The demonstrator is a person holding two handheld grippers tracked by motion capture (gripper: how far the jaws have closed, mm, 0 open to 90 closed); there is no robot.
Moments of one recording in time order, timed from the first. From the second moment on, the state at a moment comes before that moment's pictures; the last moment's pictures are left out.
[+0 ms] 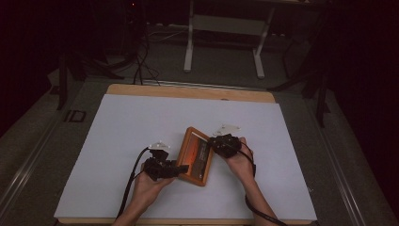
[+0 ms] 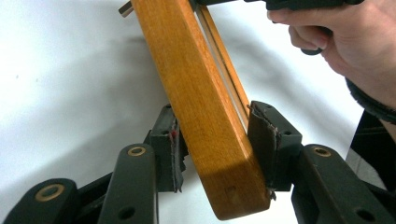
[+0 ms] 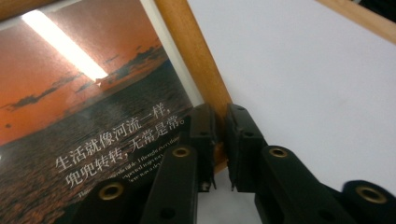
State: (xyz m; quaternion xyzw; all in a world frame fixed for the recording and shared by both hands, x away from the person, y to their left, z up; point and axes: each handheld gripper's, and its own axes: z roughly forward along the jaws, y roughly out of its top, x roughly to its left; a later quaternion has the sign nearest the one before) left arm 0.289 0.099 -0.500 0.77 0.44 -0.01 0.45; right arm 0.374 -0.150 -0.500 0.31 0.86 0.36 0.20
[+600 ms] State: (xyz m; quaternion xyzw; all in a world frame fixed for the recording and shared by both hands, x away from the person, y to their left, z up) left arm 0.273 0.062 -0.479 0.80 0.36 0.05 0.47; right arm 0.336 -0.199 -0.460 0.28 0.85 0.38 0.23
